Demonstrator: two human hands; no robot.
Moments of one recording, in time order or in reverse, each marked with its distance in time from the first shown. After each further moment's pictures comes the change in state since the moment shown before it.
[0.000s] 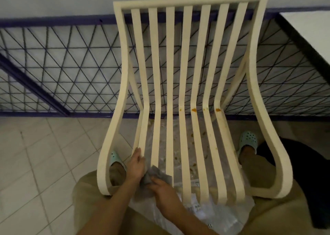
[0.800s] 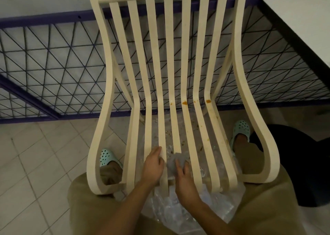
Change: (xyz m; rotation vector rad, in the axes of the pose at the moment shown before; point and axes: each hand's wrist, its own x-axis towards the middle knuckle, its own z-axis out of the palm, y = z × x) left_hand -0.026 0.012 0.068 0.456 -0.156 0.410; right_hand -0.024 0.056 -0.036 -0.195 0.214 0.387
